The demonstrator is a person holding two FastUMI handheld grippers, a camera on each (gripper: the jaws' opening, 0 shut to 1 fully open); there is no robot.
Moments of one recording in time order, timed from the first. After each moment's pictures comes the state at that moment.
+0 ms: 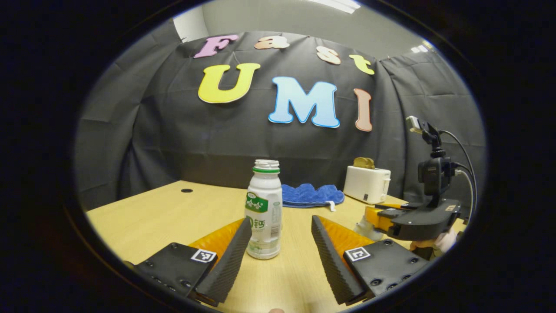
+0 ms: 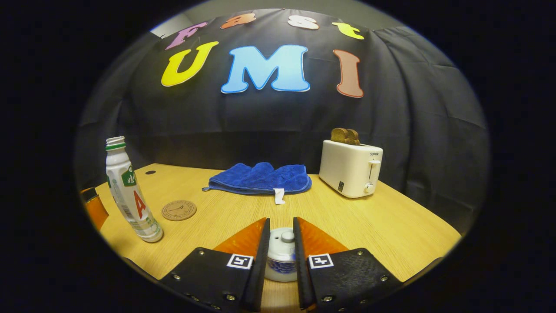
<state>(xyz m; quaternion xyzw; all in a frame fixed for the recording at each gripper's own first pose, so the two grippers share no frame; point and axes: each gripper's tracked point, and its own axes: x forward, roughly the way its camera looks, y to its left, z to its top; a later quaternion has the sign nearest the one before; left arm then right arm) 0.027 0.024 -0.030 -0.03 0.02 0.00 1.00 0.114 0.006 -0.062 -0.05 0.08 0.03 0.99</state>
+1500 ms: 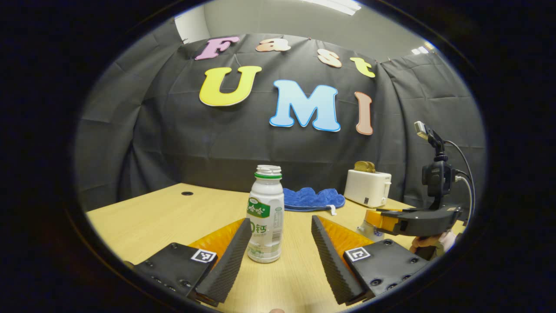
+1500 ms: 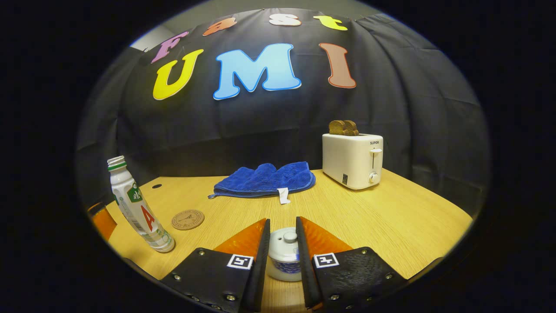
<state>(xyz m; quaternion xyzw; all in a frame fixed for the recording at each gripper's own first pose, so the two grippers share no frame) 0.029 0.030 -0.025 -0.03 0.01 0.00 1.00 0.118 0.004 -0.062 -0.02 0.09 0.02 1.00</state>
